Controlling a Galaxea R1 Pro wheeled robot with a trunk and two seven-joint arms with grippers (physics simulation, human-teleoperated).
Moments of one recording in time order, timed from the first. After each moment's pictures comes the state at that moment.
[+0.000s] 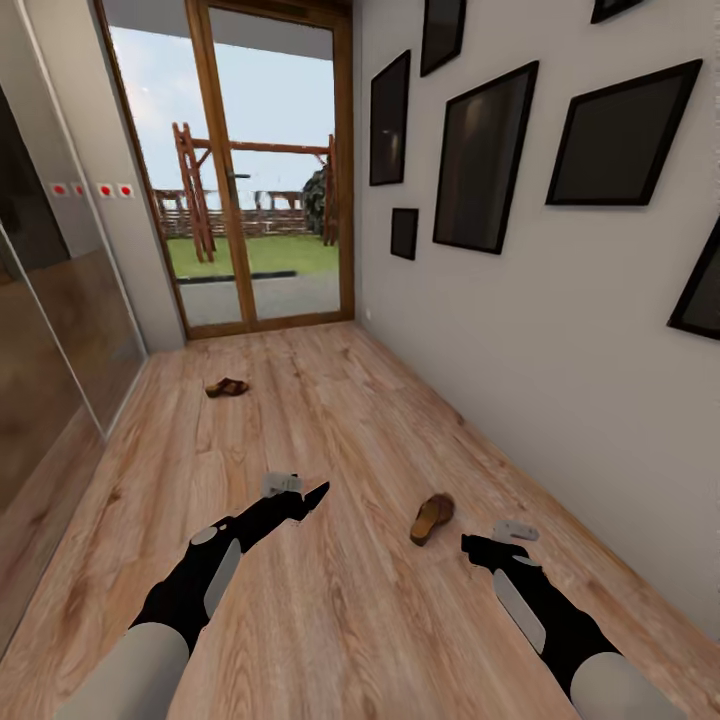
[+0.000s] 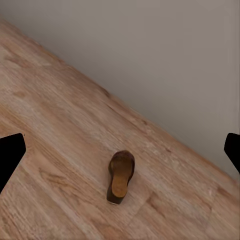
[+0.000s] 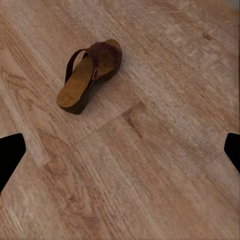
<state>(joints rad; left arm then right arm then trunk) -0.63 -0.04 0.07 -0.73 0.11 0.00 -0.64 -0.57 -0.11 0.27 -0.72 -0.51 0.24 -0.29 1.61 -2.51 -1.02</state>
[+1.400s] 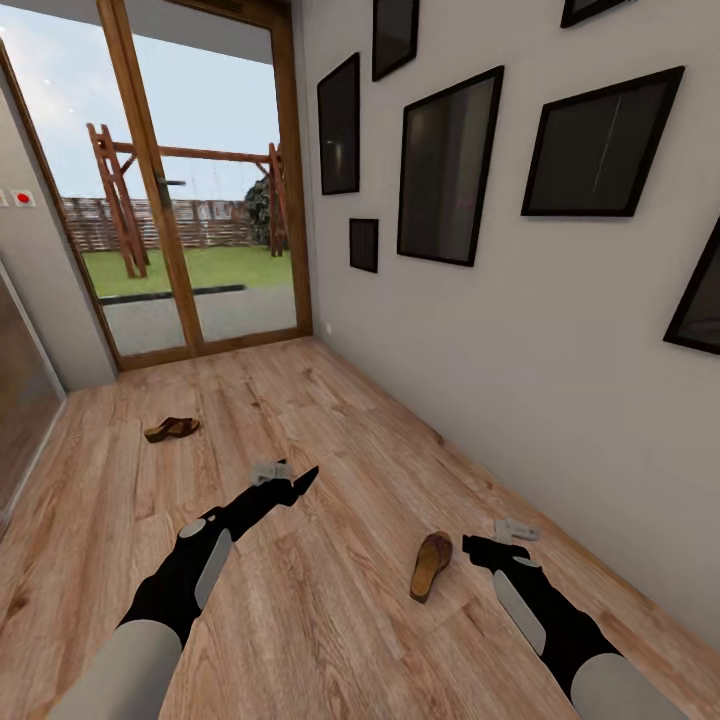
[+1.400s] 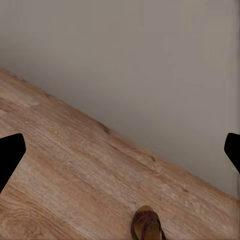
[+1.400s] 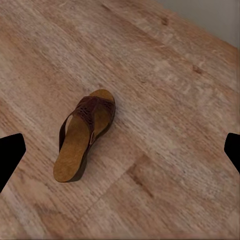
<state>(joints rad) -0.63 -0.03 0.11 -0.80 0.11 -0.01 -0.64 -0.56 -0.11 0.27 -0.72 -0.50 0.24 -0.31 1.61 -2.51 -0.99</state>
